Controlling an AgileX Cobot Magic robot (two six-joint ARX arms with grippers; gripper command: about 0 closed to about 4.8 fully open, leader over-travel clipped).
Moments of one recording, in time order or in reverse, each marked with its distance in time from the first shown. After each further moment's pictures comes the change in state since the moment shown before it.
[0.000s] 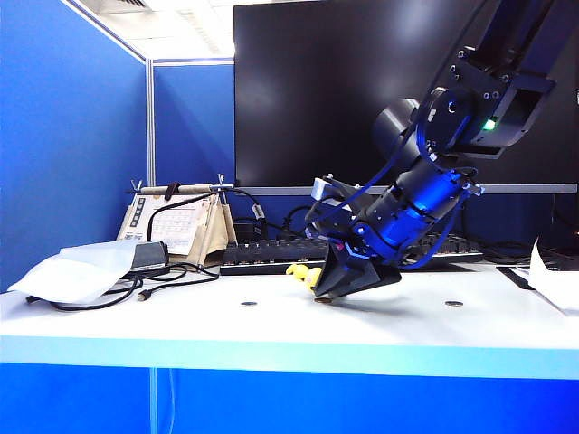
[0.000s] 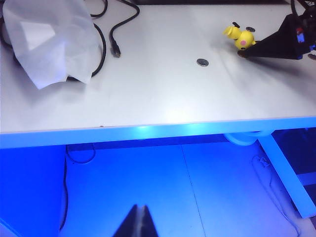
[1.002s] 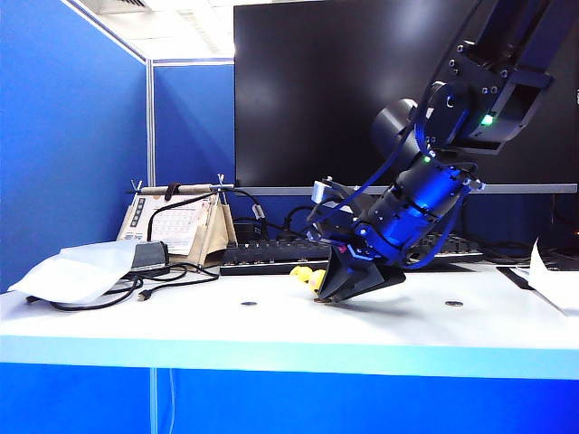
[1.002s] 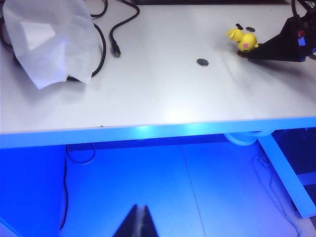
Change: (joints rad) left arm 0.000 0.000 0.000 0.000 0.000 0.000; right arm -0.001 -0.006 0.009 -0.061 0.024 -0.027
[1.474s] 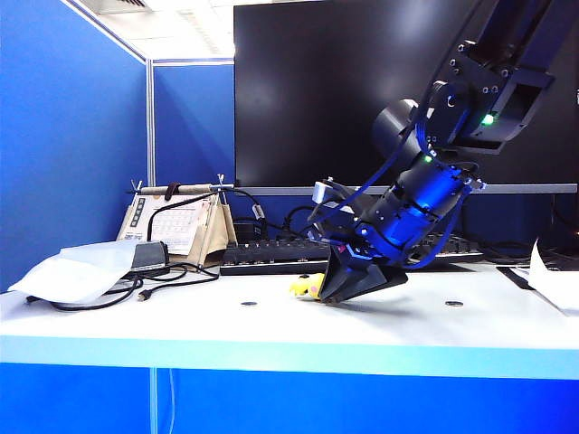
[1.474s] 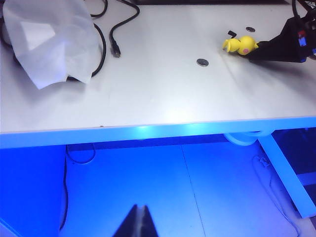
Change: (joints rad) left arm 0.000 0.000 0.000 0.000 0.000 0.000; right arm 0.000 -0.001 0.000 -0.005 0.000 0.001
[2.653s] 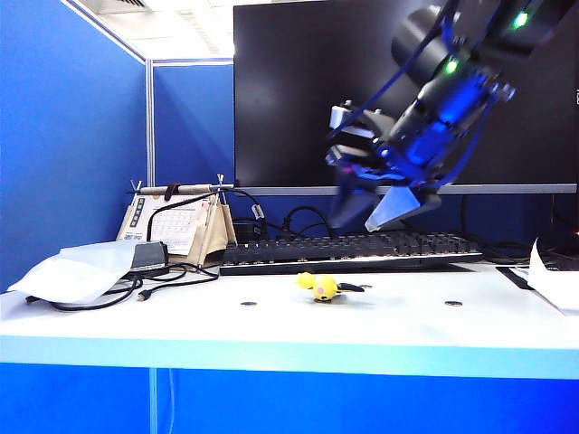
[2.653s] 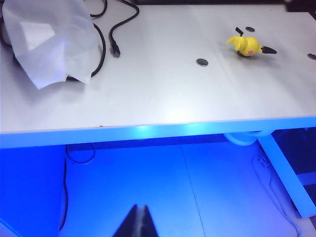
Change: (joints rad) left arm 0.000 0.000 0.000 0.000 0.000 0.000; right arm -0.002 -0.253 -0.012 -0.141 0.112 -0.029
